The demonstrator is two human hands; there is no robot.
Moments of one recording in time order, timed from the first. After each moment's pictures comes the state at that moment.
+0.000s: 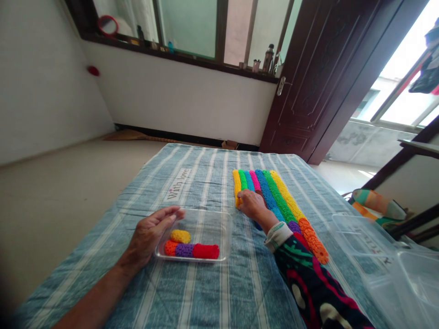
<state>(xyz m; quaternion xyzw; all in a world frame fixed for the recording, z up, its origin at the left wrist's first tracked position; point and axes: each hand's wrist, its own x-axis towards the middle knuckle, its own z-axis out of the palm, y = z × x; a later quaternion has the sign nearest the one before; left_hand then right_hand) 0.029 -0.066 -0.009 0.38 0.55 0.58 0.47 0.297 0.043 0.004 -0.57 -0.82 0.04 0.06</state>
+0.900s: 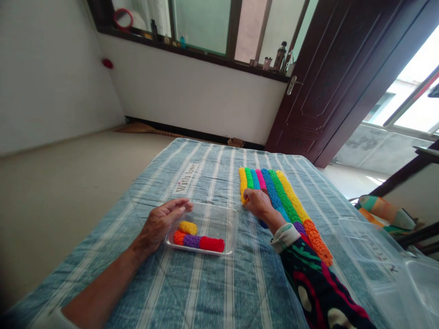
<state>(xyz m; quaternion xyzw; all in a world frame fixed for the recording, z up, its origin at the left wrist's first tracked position) 0.027 -0.065 -0.012 0.39 0.53 0.58 0.48 0.299 0.036 0.008 -0.56 -0.82 0.07 0.12</state>
